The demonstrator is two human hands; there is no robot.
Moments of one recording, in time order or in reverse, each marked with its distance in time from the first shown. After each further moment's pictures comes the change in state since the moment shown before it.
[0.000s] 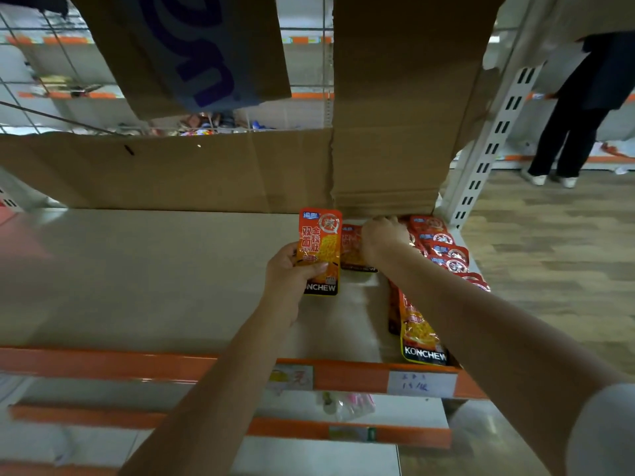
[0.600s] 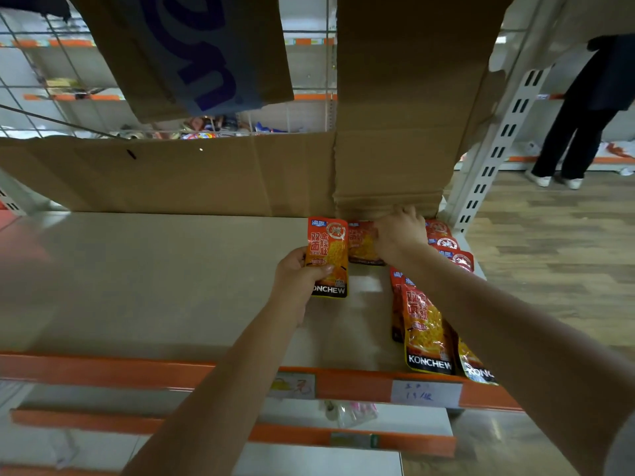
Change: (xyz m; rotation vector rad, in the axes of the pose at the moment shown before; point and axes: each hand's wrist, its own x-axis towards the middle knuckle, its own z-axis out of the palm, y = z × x) left_hand 0.011 -0.004 0.005 0.045 -0.034 -0.073; right_hand 0.006 0.020 -0.004 0.066 0.165 -0.029
